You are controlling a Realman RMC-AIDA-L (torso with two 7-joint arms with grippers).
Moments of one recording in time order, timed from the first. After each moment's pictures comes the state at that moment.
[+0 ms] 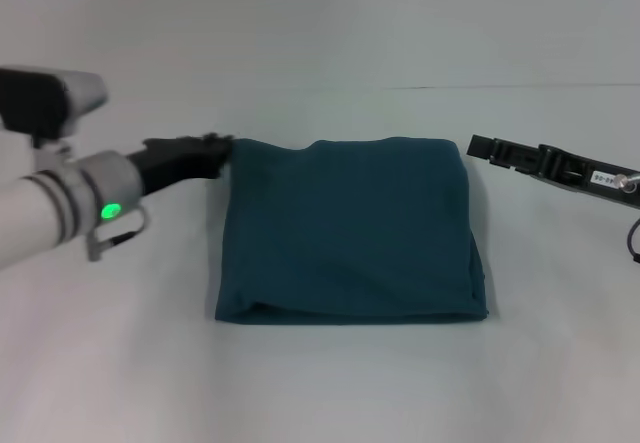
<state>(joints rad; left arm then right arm) -0.69 -2.17 0.76 0.49 1.81 0.72 -1.53 0.55 2.04 -0.76 -0.55 -1.75 -1.23 1.95</state>
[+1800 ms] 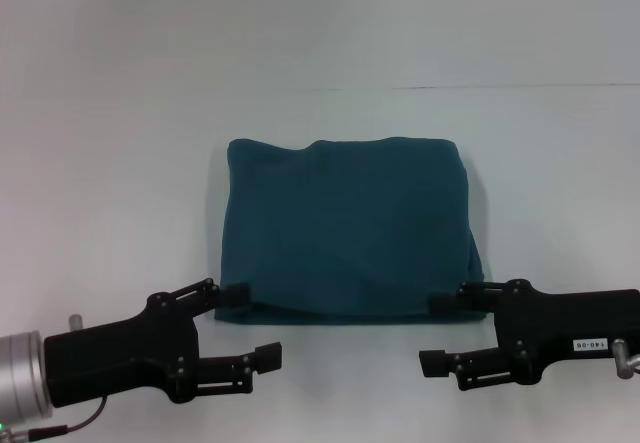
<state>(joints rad) -0.36 -2.17 0.58 0.67 2.02 1.74 -1.28 0.53 2.05 -0.75 -0.57 -2.06 -1.68 1.41</state>
